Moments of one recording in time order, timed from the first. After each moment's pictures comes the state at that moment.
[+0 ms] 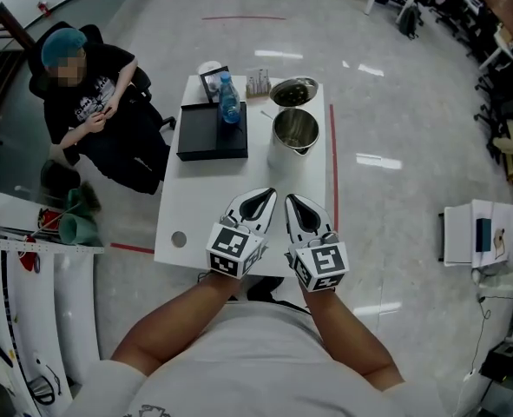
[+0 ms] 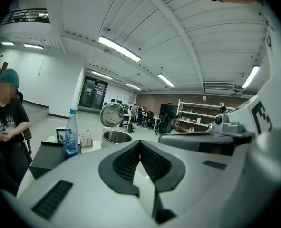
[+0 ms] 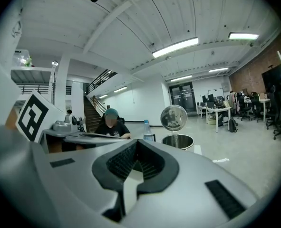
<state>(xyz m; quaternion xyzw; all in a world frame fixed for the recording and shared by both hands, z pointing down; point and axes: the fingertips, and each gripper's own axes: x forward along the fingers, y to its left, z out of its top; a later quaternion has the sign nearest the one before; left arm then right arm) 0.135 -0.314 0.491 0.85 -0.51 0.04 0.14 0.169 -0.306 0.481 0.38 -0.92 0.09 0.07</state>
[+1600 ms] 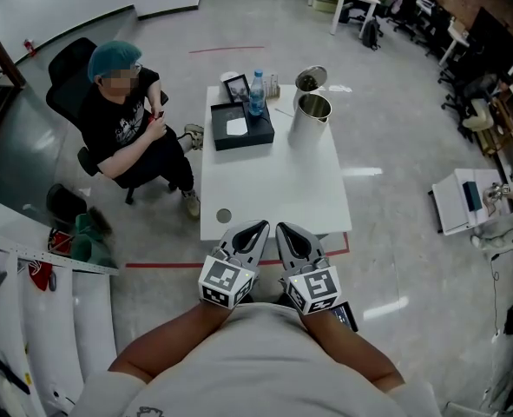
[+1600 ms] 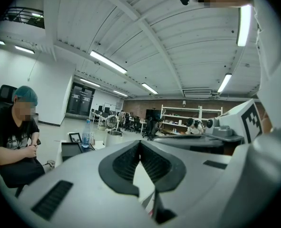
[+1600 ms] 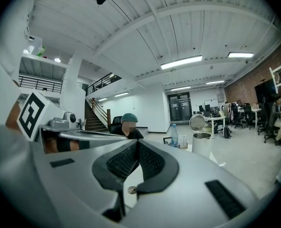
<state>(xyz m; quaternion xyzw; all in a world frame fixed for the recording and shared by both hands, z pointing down) 0.014 -0.038 0.447 0.89 -0.44 0.02 0.09 0.041 -0.035 0.446 0.42 -0.91 0.05 0.04</state>
